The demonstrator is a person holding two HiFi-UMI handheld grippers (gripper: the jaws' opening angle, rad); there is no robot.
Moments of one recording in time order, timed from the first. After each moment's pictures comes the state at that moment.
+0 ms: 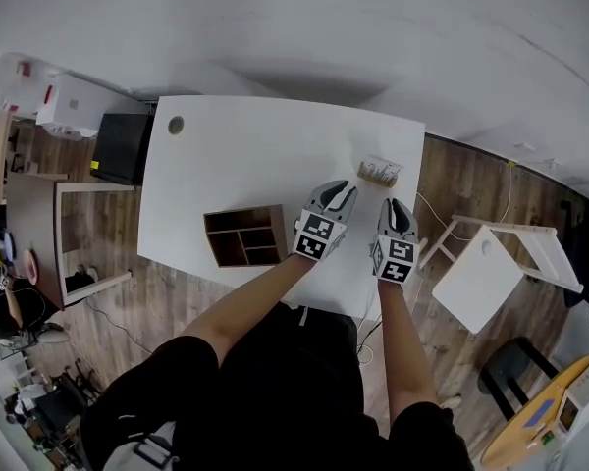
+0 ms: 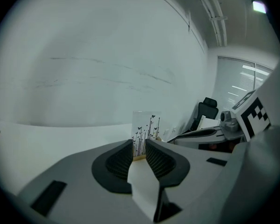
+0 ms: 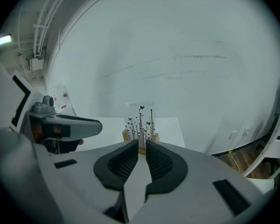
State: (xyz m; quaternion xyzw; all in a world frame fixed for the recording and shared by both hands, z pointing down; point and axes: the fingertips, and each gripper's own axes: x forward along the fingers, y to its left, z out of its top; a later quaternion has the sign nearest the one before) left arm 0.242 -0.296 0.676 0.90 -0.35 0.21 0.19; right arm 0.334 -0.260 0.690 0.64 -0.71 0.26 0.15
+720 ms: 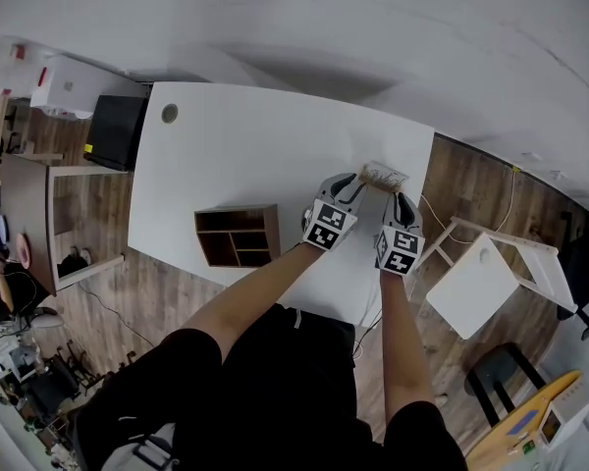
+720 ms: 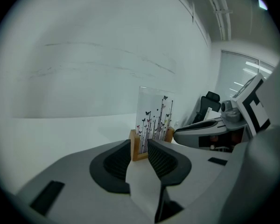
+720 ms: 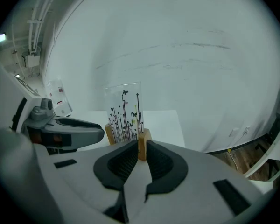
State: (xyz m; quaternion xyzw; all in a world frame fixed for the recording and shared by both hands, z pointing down) left arm 0.264 -0.323 0.736 0.88 -0.34 0.25 0.20; right arm 0.353 -0.296 0.734 0.64 -0.69 0.28 0.18
